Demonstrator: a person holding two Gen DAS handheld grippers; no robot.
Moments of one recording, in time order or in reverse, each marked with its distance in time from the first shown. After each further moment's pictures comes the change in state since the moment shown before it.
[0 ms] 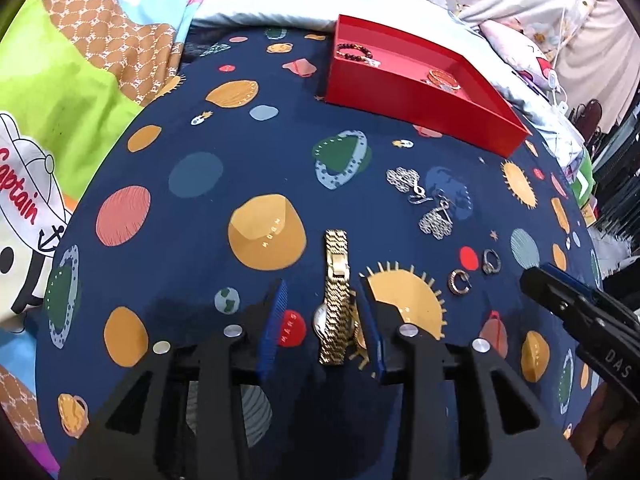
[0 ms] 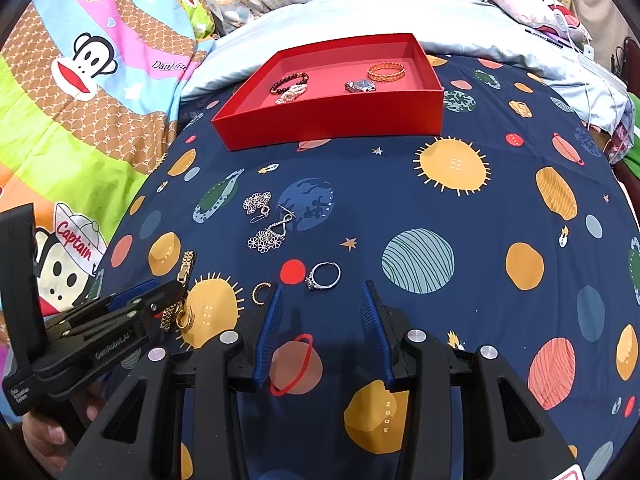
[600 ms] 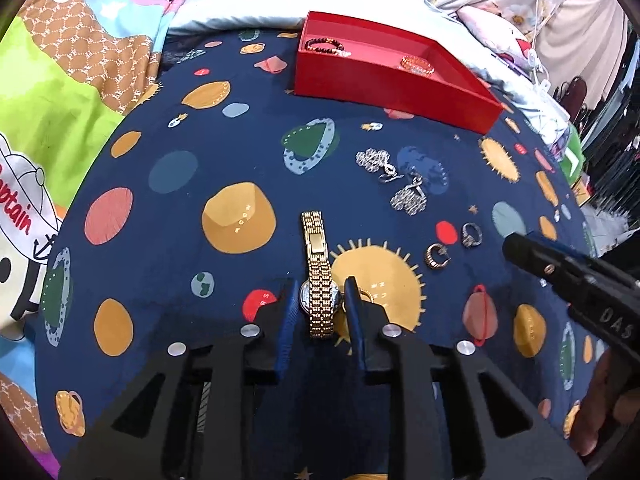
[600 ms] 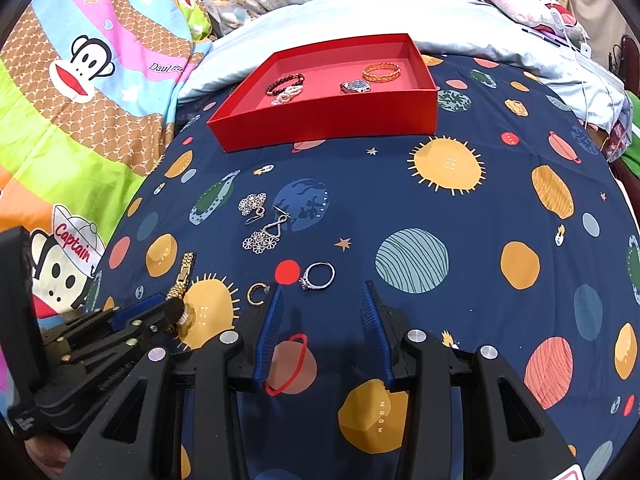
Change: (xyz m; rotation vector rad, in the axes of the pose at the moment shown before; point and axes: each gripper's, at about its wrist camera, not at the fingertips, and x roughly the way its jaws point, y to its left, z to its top) left arm -0.005 -0.013 -0.007 0.068 -0.002 -0.025; right arm 0.000 -0.004 -0.002 0.009 -0.002 -0.006
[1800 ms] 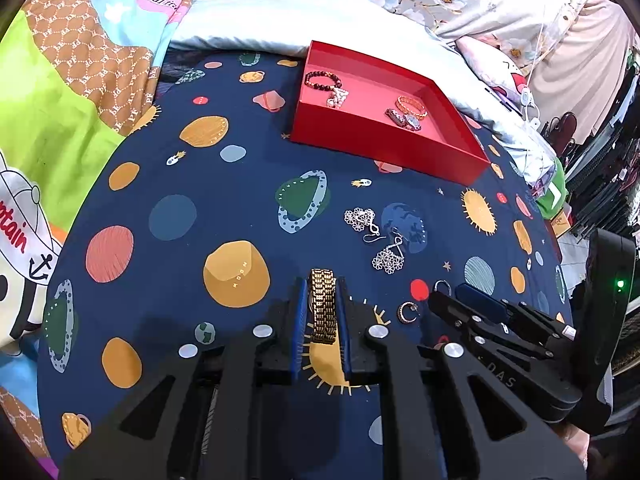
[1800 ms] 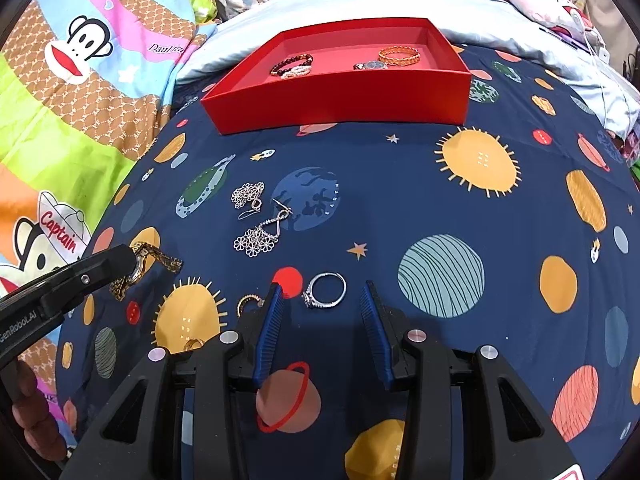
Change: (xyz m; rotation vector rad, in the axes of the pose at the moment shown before) left arm -0.017 0.008 0.032 -0.069 -0.043 -0.076; right arm 0.037 0.009 0.007 -0.048 0.035 -0.006
